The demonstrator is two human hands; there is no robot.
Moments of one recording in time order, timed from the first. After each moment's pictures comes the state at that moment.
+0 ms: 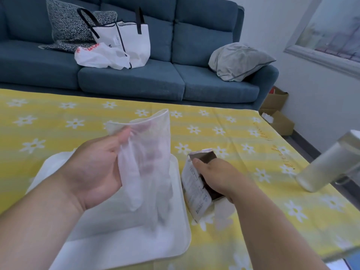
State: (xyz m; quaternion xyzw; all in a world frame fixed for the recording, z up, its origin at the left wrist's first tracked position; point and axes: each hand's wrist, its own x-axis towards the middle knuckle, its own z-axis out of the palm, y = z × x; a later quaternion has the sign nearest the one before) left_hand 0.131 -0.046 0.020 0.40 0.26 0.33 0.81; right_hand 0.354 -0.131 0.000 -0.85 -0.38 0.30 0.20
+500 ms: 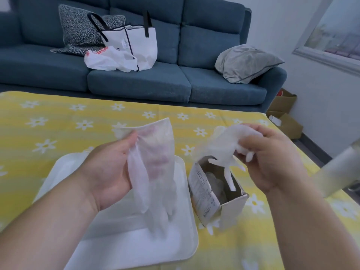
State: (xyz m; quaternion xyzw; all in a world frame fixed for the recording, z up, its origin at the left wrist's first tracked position) left_hand 0.134 -0.046 0.019 0.37 0.33 0.34 0.80; right_hand 0.363 -0.151 0.059 -0.63 -0.29 0.30 0.66
